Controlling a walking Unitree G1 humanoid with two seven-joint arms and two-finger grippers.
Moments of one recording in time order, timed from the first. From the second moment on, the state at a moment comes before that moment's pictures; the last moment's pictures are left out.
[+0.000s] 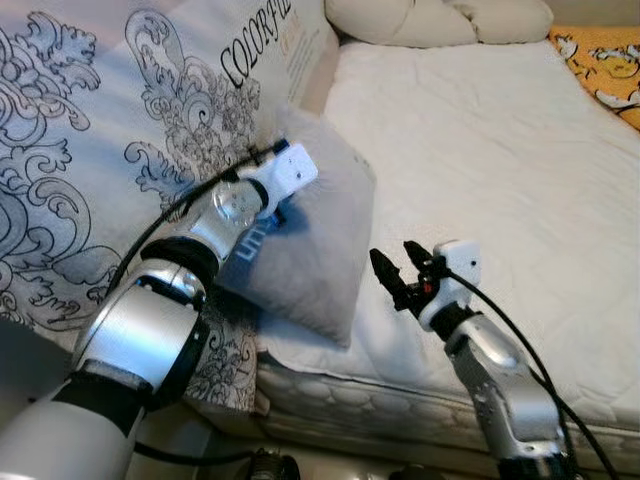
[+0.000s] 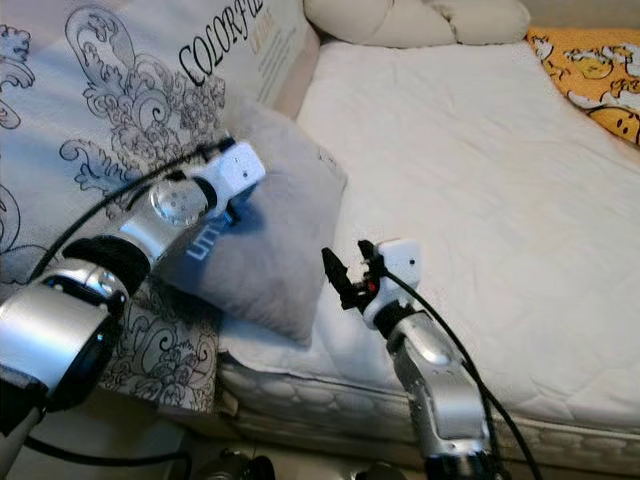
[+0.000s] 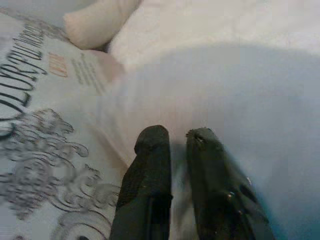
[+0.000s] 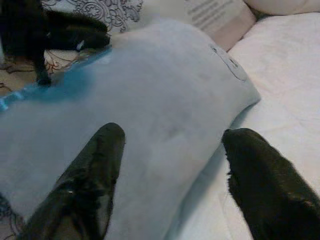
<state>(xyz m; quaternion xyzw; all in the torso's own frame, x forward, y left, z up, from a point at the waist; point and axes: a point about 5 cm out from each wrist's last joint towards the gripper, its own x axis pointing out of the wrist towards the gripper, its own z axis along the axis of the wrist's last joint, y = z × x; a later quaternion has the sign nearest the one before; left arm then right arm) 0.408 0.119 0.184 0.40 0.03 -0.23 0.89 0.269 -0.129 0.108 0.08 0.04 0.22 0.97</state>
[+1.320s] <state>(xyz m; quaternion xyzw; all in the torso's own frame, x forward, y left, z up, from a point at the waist) 0.278 0.134 0.162 0.06 -0.04 -0.16 0.98 0.244 -0.156 0.131 0.09 0.00 0.09 0.99</state>
